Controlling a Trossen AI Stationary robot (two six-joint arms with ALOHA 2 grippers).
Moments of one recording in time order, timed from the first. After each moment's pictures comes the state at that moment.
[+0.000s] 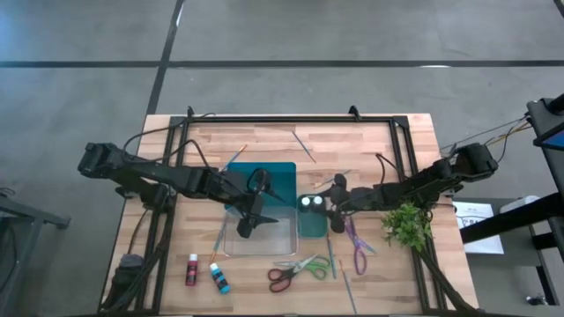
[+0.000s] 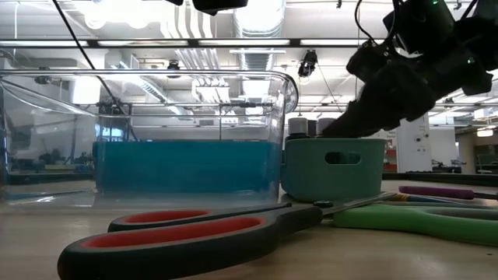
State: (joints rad) left arm -0.18 1.38 1.01 -0.10 0.02 0.40; right arm 0.18 1.45 0.36 0.62 0.28 0.19
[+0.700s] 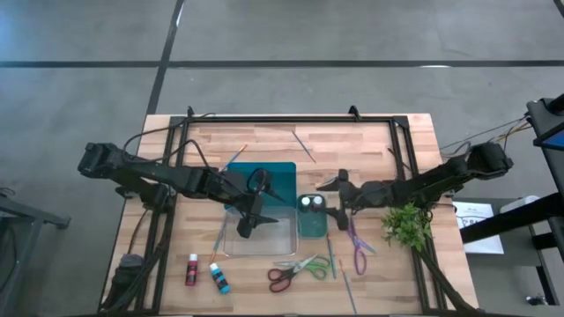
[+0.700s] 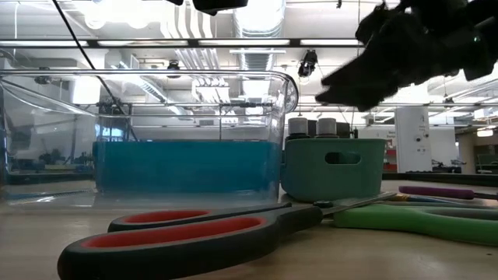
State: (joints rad) left arm -0.18 1.38 1.01 -0.10 0.02 0.39; right arm 0.18 1.28 0.34 0.68 0.26 0.18
